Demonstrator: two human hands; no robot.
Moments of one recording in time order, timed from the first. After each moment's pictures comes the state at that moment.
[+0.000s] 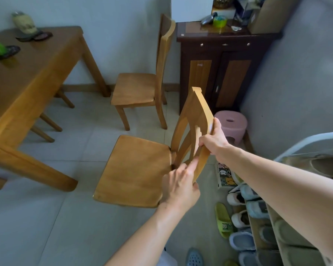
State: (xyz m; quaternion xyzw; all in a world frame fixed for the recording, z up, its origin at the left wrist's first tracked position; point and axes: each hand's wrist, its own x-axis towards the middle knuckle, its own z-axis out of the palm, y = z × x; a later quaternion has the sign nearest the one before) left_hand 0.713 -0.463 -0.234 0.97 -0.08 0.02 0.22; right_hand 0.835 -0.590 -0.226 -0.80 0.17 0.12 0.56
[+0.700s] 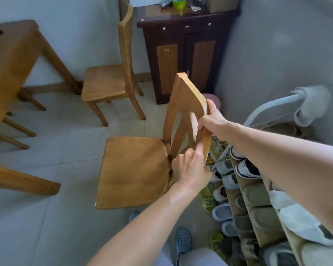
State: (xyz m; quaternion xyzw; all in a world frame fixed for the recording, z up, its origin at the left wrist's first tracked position) left_hand 0.692 -0.594 -0.226 0.96 -0.12 -0.04 0.25; right_hand 0.813 -0.715 -0.225 -0.84 0.16 0.13 0.51
